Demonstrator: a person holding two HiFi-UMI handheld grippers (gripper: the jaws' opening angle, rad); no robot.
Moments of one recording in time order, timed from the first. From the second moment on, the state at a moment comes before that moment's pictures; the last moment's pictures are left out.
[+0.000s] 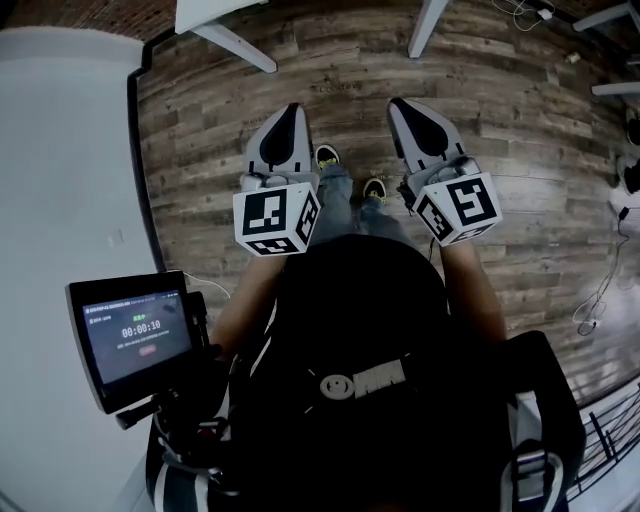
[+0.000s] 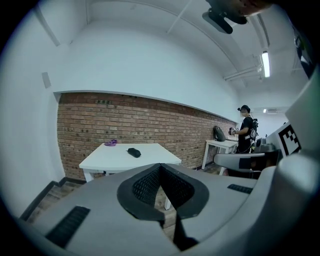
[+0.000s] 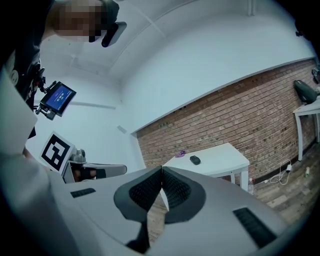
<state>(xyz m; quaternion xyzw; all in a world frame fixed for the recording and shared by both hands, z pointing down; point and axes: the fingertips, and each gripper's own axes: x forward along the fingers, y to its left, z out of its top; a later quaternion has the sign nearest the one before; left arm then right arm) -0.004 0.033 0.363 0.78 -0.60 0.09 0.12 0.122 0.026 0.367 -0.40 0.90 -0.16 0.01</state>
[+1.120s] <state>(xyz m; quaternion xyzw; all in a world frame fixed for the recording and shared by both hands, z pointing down) -0.132 -0.149 0.376 0.80 -0.57 0.07 0.15 0.014 -0.141 0.369 -0.46 0.88 -0.12 -0.06</state>
